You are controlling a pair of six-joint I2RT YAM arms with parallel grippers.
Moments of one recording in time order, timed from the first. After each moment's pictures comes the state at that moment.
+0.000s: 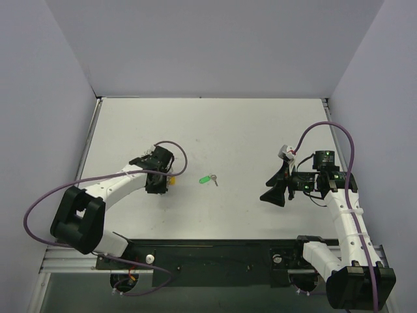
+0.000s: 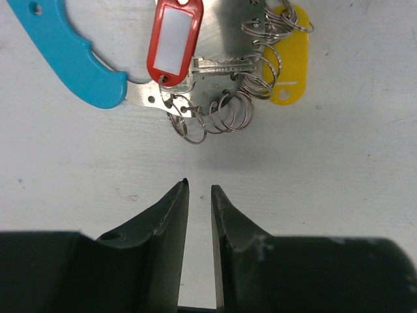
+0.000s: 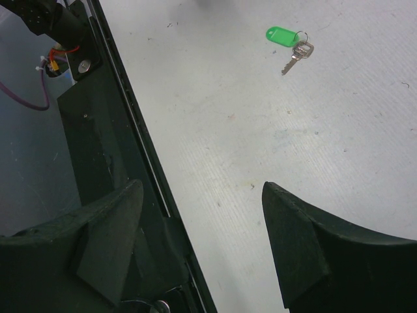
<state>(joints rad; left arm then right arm) -0.47 1.43 0.85 -0.67 -0.23 -0.46 -0.05 0.95 0.81 -0.95 -1.10 -0.65</state>
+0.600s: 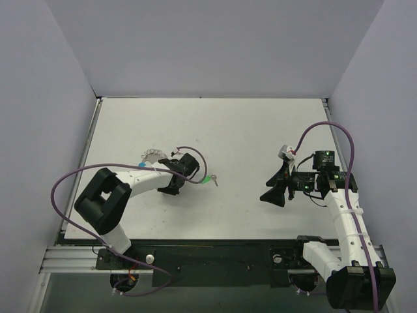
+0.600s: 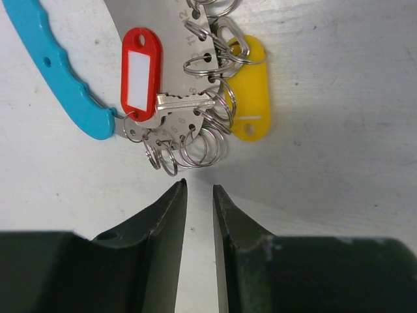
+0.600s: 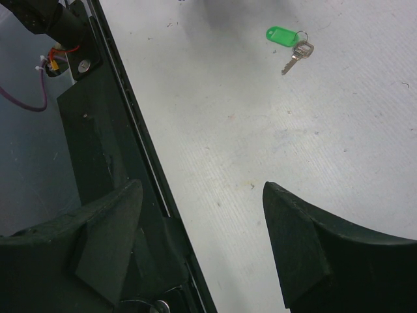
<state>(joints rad) -0.70 1.66 0.96 -0.67 -0.53 -0.48 -0.05 0.95 0.81 -0.95 -1.10 -0.65</state>
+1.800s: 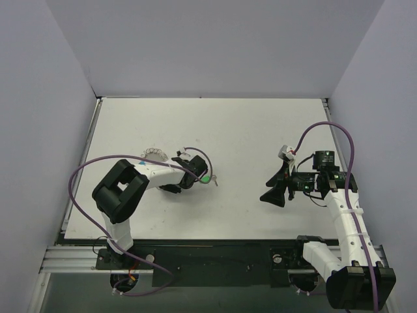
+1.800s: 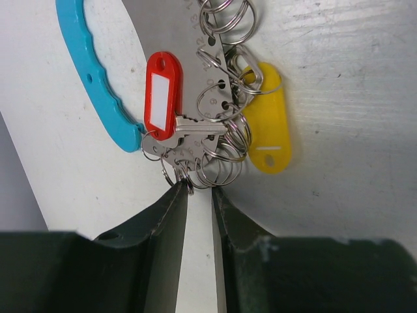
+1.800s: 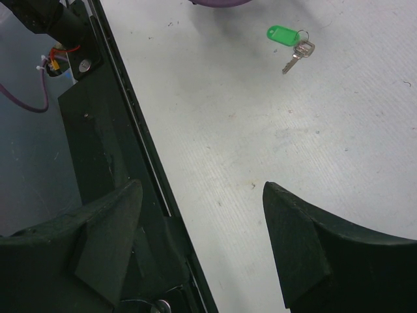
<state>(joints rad) -0.75 1.84 1.06 -0.74 -0.75 -0.51 -0.05 0.95 0.81 -0.95 -1.10 -0.65</state>
